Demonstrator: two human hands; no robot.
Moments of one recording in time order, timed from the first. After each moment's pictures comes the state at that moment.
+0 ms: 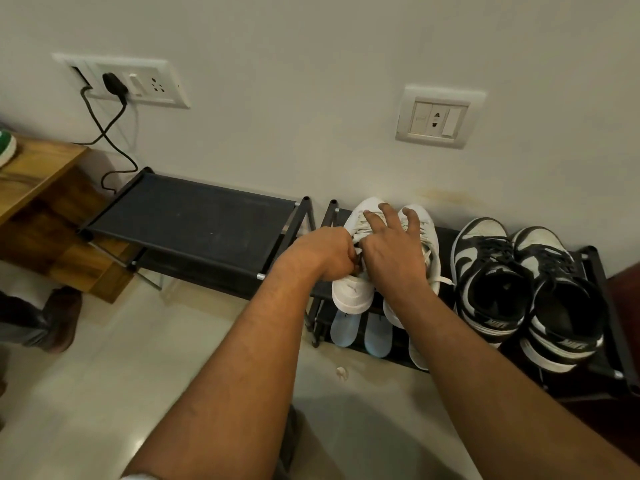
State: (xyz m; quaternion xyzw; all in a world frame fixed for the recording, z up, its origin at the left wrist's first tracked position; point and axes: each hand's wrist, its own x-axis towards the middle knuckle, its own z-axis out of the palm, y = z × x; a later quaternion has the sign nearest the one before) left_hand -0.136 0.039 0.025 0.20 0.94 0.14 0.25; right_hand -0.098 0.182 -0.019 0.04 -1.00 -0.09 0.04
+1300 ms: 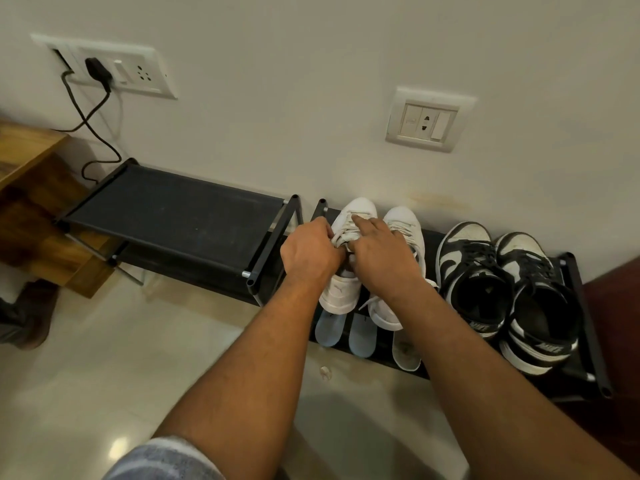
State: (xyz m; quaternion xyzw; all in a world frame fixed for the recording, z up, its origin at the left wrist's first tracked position) left_hand -0.138 0.060 -0.027 0.01 0.98 0.21 0.02; right_hand -0.097 0.192 -0.011 0.06 -1.00 -0.02 -0.03
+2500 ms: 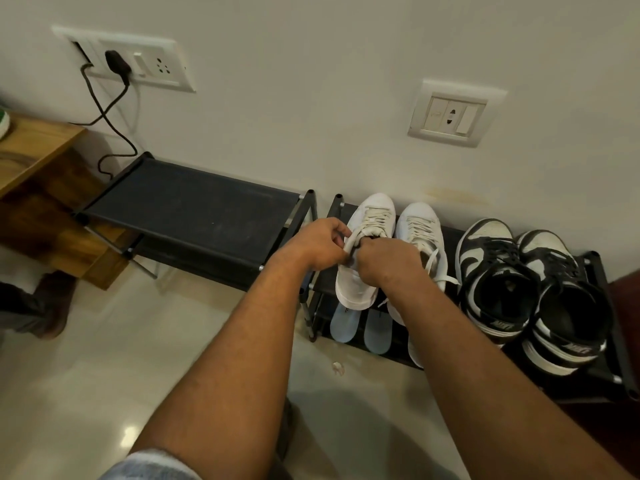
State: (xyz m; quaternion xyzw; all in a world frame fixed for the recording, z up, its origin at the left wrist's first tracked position) left_hand -0.157 0.011 -0.014 0.09 0.87 0.39 0.27; right_hand -0.105 0.152 -0.005 -0.03 -0.98 -0.04 -0.19
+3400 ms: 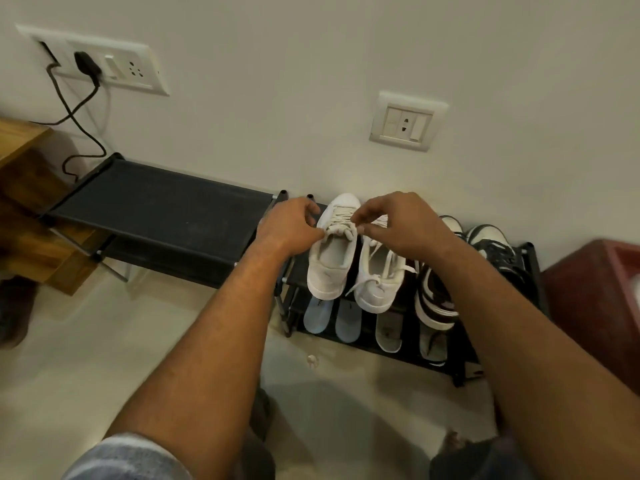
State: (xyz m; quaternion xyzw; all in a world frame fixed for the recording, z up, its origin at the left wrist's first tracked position) left_hand -0.144 0.020 0.021 0.10 0.94 0.32 0.10; right_hand -0.071 0.239 0.076 0.06 -0.97 0.25 -0.01
